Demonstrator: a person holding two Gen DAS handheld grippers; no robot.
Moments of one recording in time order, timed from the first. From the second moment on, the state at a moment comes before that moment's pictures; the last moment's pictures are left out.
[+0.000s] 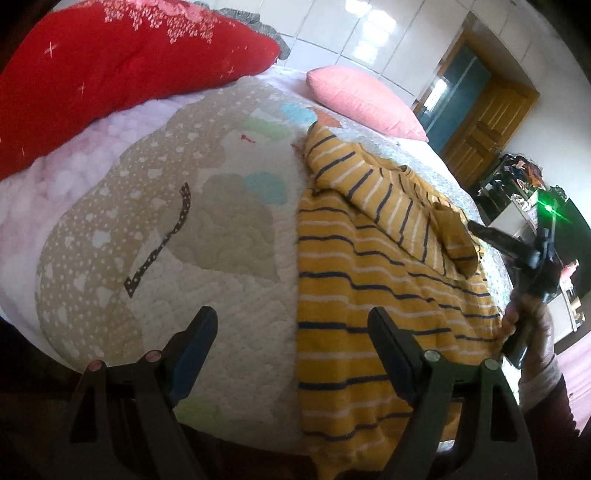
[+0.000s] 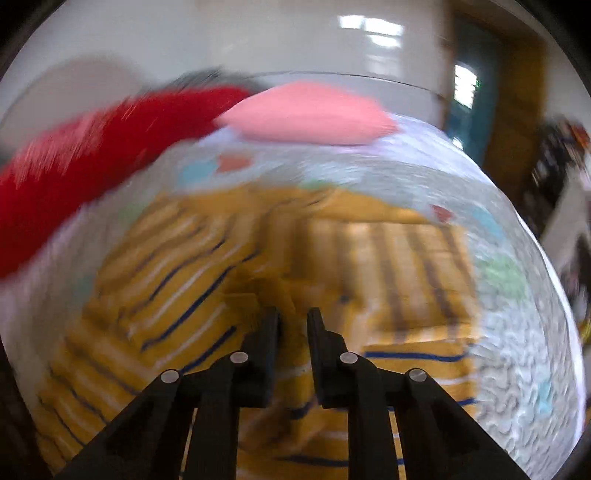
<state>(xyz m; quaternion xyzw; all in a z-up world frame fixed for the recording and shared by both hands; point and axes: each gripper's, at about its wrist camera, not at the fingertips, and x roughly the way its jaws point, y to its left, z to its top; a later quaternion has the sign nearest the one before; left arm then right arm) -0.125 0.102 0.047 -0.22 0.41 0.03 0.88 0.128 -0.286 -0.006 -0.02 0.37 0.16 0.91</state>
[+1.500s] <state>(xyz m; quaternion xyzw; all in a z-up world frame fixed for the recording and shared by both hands) -0.113 0.050 0.027 -0.20 0.44 0.00 0.87 0.049 -0.425 -0.033 0.15 0.44 0.13 0.88</state>
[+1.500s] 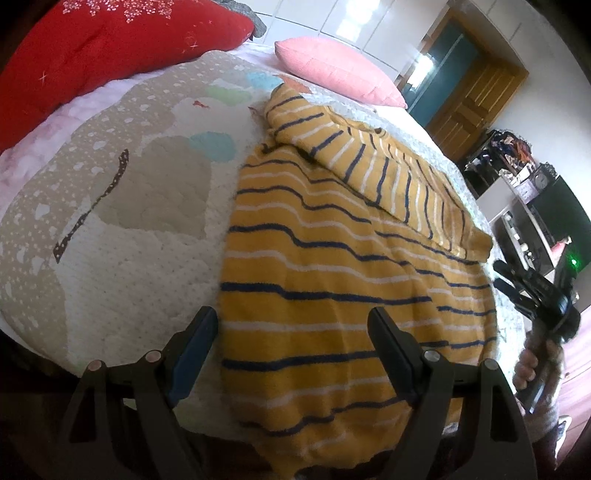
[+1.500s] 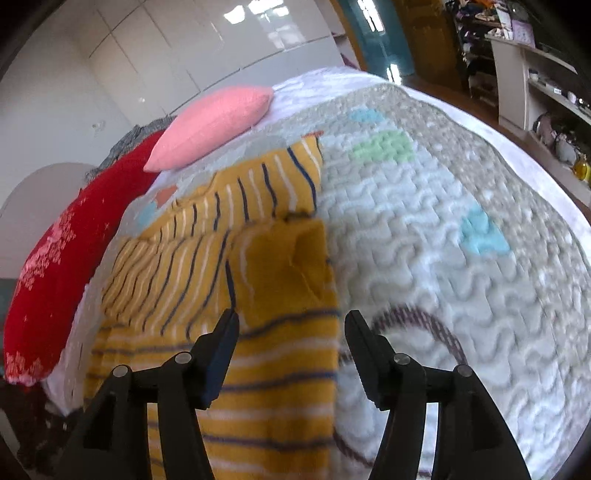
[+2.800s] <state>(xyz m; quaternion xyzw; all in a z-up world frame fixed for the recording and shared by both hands) -0.106 0.022 0.013 -0.11 0.44 0.02 0.89 0.025 -0.406 -0.071 0.12 0.39 0.14 0.90</state>
